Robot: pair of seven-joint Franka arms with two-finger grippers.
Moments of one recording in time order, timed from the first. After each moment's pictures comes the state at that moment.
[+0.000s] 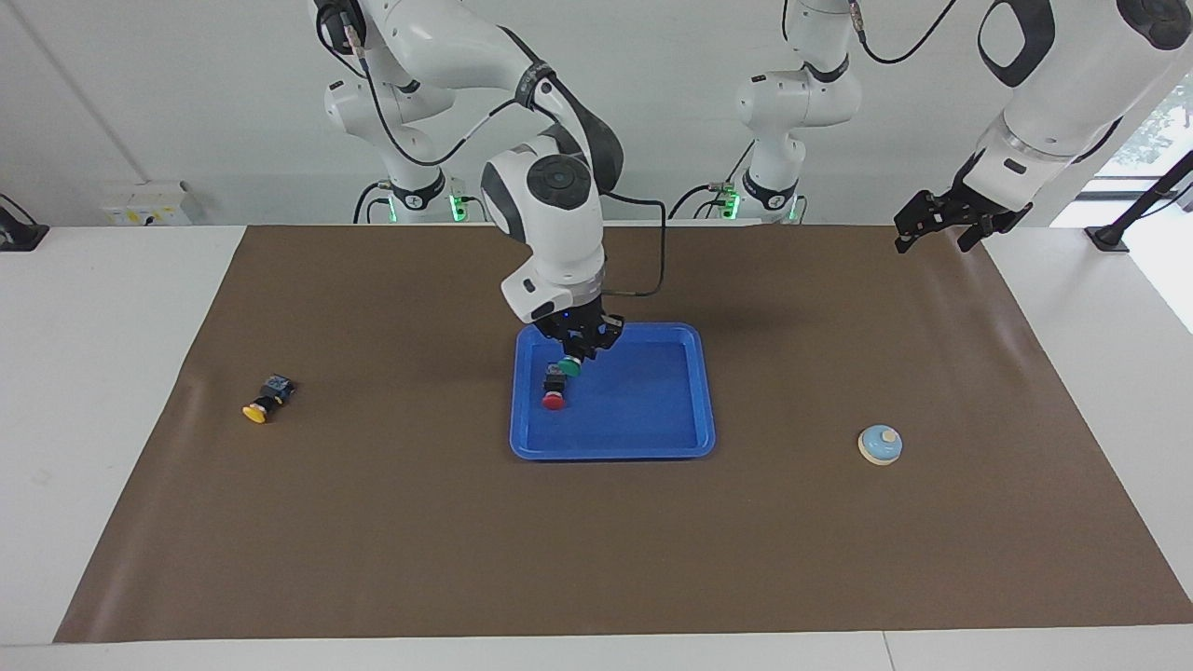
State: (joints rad) left arm -0.02 -0.04 0.01 -1.65 -0.02 1.49 0.03; right arm 0.46 0.39 0.13 -1.59 0.01 2.00 0.86
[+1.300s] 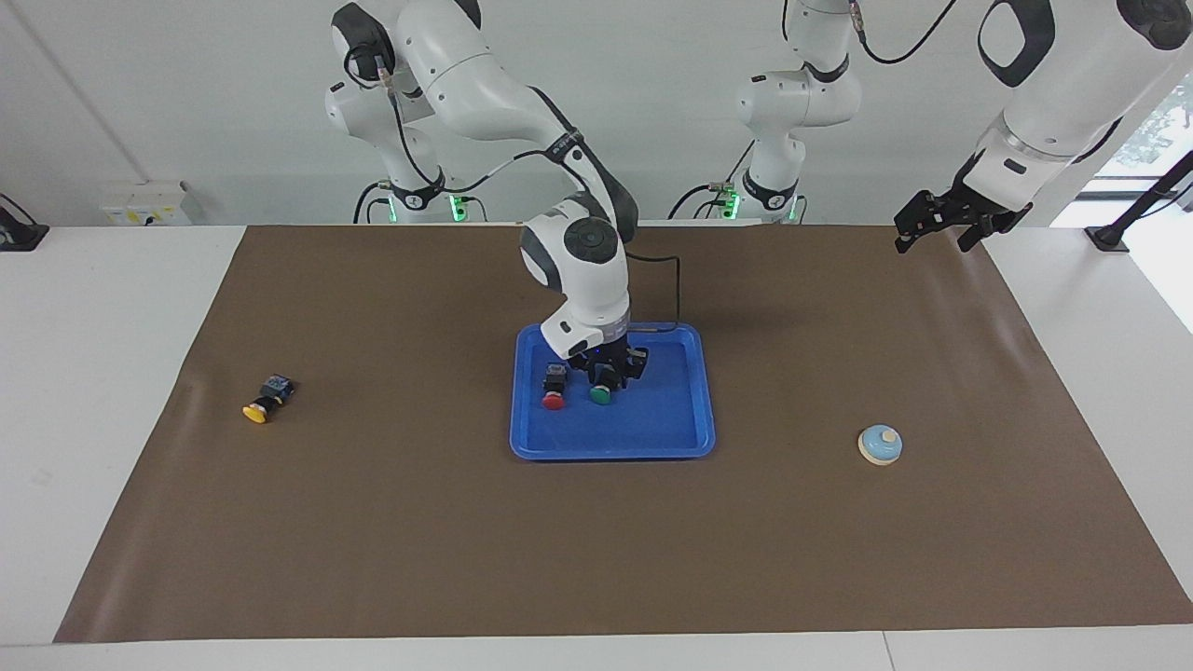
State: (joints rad) left arm -0.02 -0.04 0.01 -1.65 -0.02 1.49 0.03; right arm 0.51 0.49 0.13 -1.73 0.00 2.29 0.88
